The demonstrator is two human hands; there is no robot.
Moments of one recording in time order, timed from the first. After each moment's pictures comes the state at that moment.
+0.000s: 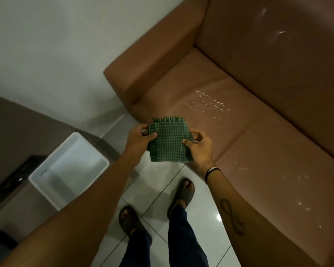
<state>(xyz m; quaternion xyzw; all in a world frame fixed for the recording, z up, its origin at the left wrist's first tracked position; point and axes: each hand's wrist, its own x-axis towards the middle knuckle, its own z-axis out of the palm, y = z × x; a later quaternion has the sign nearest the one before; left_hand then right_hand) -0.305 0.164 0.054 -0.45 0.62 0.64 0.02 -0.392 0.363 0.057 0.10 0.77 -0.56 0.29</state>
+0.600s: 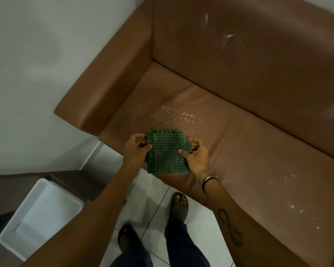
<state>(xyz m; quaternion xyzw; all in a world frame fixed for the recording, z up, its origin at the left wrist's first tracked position) -0.450 0.240 0.037 -0.43 0.66 0.62 0.06 -0.504 0.444 0.023 0.19 0.75 -0.57 0.26</state>
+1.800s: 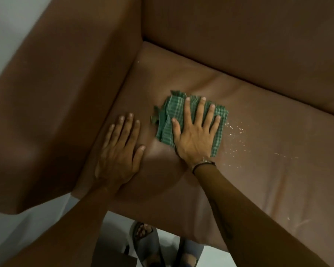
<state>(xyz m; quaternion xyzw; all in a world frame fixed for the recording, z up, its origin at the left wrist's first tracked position) -0.568 0.069 -0.194 0.05 1.00 0.05 -0.06 -0.651 0.279 -0.179 0.01 1.00 -0.06 0.07</state>
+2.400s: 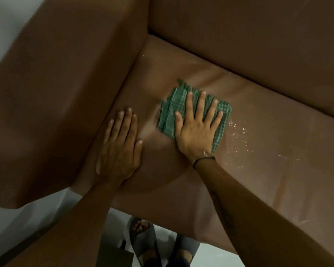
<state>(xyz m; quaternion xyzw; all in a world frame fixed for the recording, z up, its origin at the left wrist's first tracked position) -0.571 0.070 -0.201 0.02 1.00 0.05 -0.06 -0.660 0.274 -0.187 0.01 1.00 -0.06 0.06</state>
